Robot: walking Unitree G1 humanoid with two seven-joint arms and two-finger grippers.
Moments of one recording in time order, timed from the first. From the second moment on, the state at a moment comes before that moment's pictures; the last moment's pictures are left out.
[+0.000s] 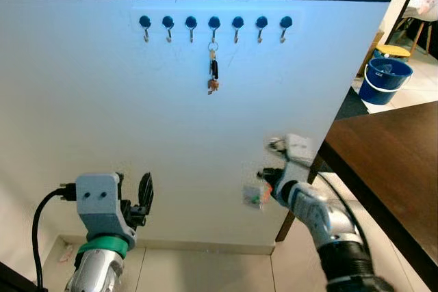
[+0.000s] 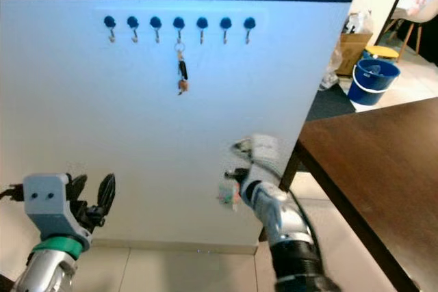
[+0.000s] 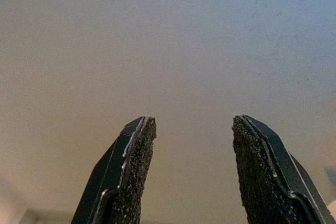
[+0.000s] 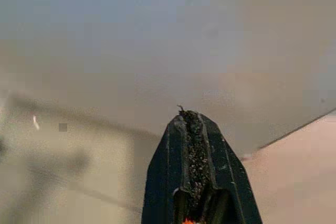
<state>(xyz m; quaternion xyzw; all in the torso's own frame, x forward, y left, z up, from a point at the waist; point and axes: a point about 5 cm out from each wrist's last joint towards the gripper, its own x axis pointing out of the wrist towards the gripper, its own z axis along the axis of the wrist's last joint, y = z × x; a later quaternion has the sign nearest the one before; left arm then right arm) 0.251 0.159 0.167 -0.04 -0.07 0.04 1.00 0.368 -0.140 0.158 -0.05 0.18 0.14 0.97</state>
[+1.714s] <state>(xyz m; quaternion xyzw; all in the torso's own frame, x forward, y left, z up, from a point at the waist) 0.242 0.098 0.167 -0.04 -0.08 -0.28 0.96 0.342 -0.089 0.238 0.04 0.11 0.52 0.85</state>
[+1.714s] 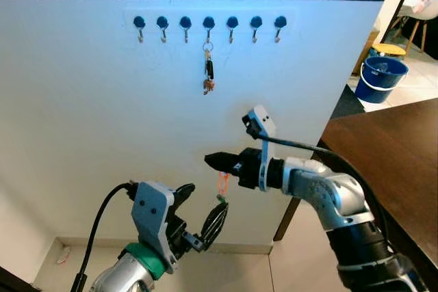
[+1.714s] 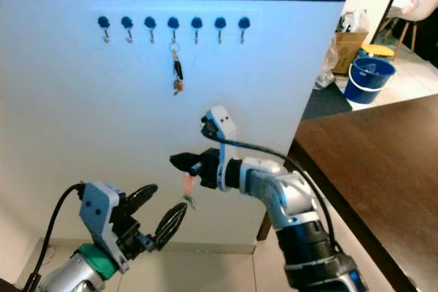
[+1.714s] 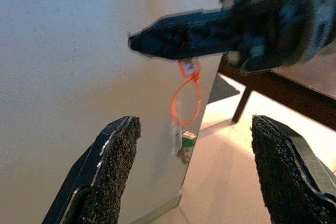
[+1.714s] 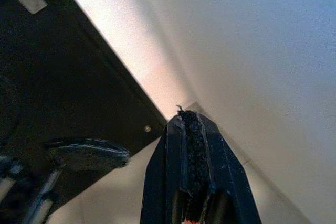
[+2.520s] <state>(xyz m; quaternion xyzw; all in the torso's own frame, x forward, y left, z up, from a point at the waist) 0.243 0.087 0.164 -0.13 -0.03 -0.29 0.95 0.333 -0.077 0.254 0.06 0.13 0.56 0.81</state>
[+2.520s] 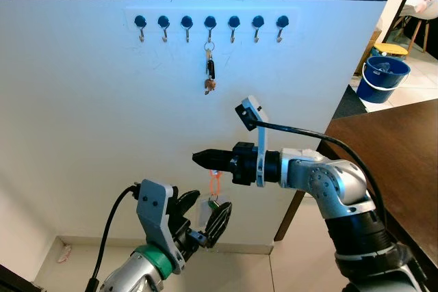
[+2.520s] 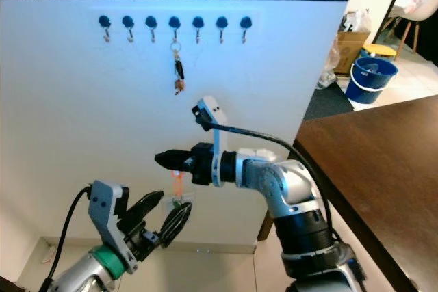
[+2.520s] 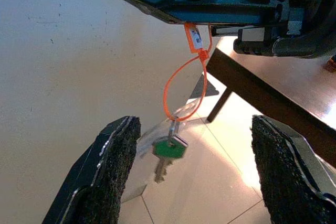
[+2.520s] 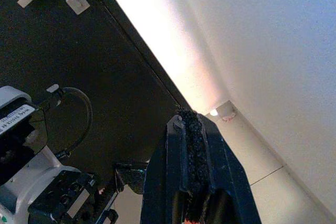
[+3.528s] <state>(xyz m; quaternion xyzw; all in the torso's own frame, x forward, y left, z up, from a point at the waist) 0.245 0.080 0.164 -0.03 -0.04 -0.31 0.95 0.332 -0.073 0.252 0.05 0.14 0.57 0.81</state>
